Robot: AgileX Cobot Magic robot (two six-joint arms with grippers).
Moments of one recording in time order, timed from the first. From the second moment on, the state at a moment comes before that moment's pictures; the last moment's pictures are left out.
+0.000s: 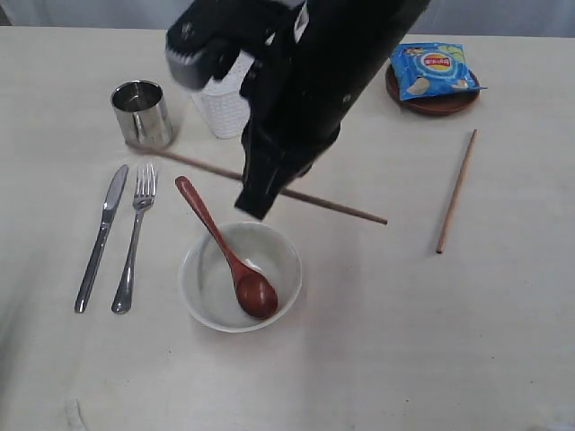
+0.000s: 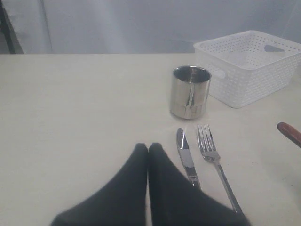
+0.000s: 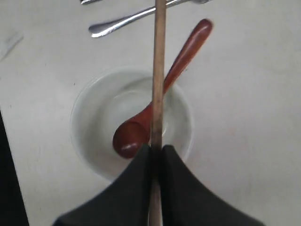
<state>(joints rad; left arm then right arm) -0.13 0.00 0.00 0.04 0.36 -0.08 0.81 1.66 -1.33 0.24 1.01 -0.60</state>
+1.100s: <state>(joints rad) -0.13 0.00 0.00 0.04 0.36 -0.08 0.89 1.89 -1.25 0.12 0.83 -0.57</state>
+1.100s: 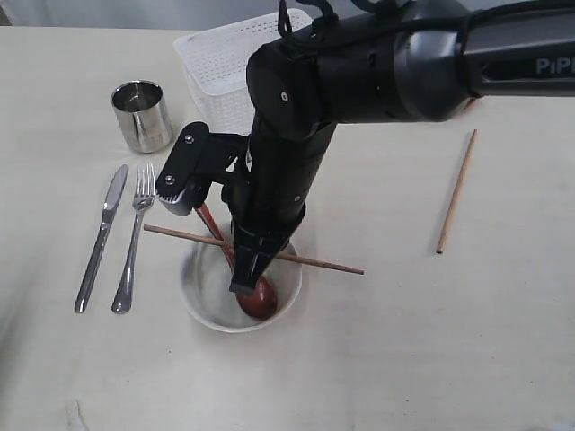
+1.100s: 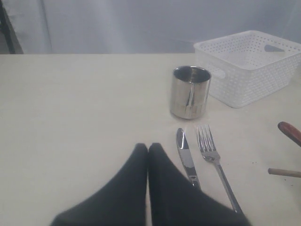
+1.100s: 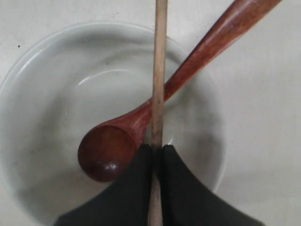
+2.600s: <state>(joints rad) -0.13 0.00 0.00 0.04 0.36 -0.08 0.15 2.01 -1.31 -0.06 0.91 0.37</state>
